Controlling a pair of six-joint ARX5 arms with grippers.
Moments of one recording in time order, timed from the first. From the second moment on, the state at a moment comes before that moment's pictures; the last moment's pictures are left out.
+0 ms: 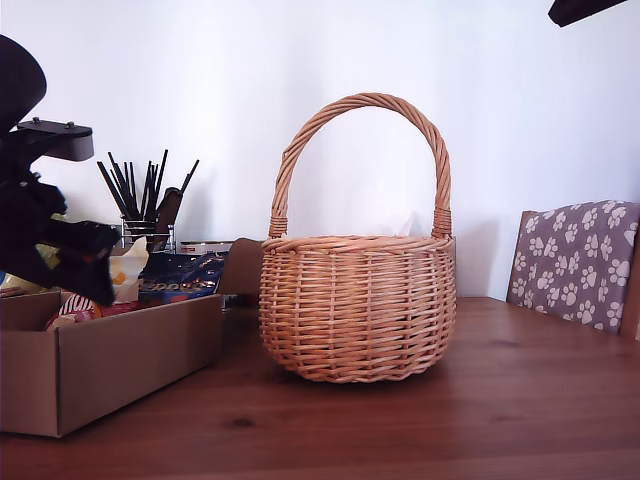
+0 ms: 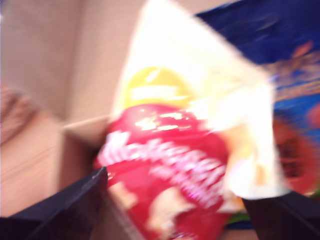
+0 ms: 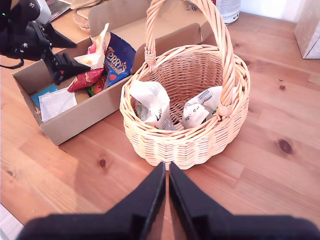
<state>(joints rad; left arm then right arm) -0.19 1.55 0.76 0.07 0.04 0.23 0.38 0.79 0.90 -0.66 -0.28 -0.11</state>
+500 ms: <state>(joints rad) -0.20 1.69 0.76 0.16 0.05 0.21 0.38 0.79 0.90 -0.66 -0.28 -0.11</state>
